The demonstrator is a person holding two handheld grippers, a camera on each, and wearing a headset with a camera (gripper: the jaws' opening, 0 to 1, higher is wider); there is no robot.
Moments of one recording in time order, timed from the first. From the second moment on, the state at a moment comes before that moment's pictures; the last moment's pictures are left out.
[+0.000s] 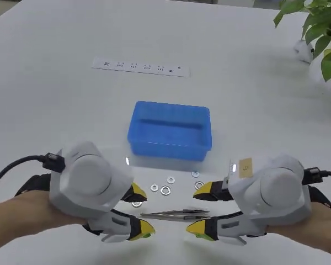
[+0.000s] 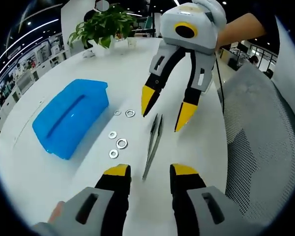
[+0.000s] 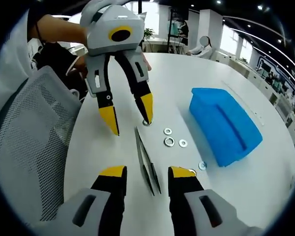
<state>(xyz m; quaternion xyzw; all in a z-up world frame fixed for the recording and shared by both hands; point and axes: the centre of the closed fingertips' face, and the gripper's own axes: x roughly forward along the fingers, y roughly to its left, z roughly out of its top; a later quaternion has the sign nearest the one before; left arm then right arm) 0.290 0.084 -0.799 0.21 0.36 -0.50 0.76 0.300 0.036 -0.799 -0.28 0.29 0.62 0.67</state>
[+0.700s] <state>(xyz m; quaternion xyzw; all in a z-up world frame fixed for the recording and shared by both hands) 0.288 0.086 -0.814 0.25 0.38 -0.53 0.72 0.298 0.046 -0.816 -0.31 0.31 0.64 0.63</state>
